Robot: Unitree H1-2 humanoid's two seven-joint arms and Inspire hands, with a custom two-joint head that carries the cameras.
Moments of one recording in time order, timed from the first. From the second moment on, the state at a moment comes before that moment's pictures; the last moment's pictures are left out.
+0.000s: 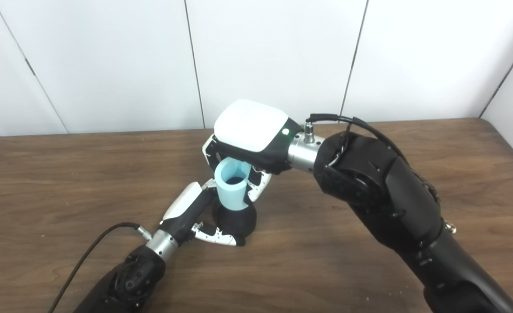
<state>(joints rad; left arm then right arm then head) -0.33 0.20 -0.47 0.25 0.46 -0.15 -0.01 -0.71 -0.42 0.41 -0.38 -0.78 -0.09 0.72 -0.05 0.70</state>
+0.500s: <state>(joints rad) -0.33 0.20 -0.47 0.25 0.46 -0.14 -0.01 -0.71 -0.42 0.42 -0.36 -0.83 -0.08 0.76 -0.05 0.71</state>
